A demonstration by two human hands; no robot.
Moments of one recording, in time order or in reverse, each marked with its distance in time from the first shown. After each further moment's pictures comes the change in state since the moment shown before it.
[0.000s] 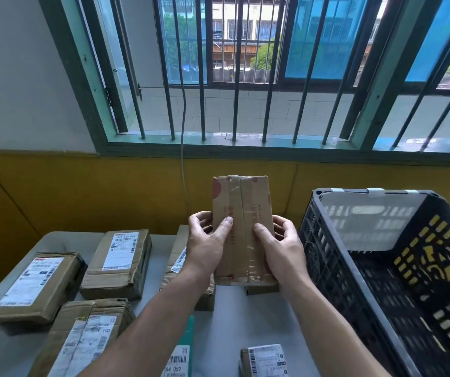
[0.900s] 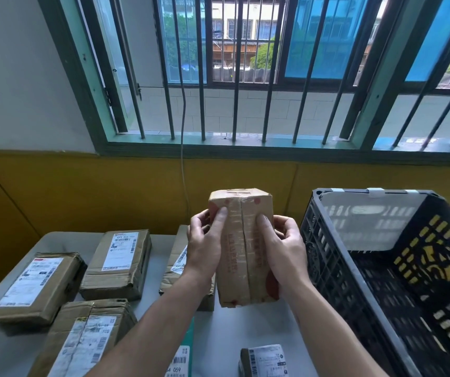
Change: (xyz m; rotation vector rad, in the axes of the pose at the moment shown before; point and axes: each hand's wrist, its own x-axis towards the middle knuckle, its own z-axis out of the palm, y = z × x) left_hand -0.005 0.002 0.000 0.012 -0.038 -0.038; right_hand -0.001 0.000 0.001 0.044 0.007 -0.023
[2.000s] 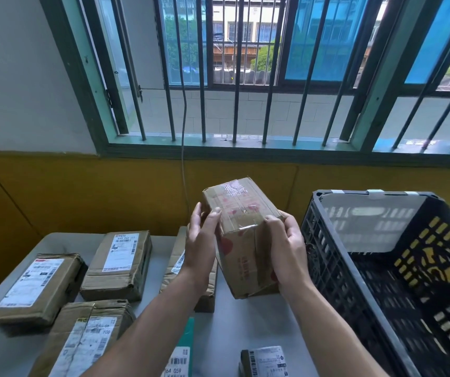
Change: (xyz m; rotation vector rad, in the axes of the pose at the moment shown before) left_hand 0.009 -0.003 -0.003 -0.037 -0.004 0.034; right_hand -0.002 -0.007 -0.002 0.132 -0.079 -0.032
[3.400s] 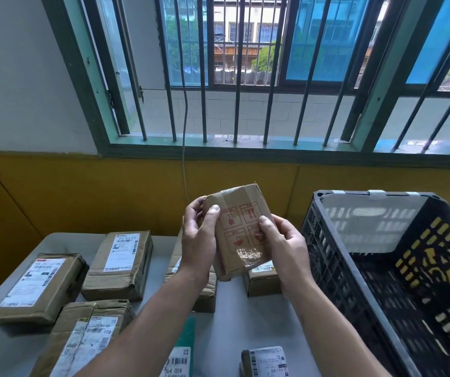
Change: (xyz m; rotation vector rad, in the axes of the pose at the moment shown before) left_hand -0.001 0.008 -0.001 -0.096 0.100 0.152; right_hand 0.001 -0.002 0.000 0.129 0.015 0.020
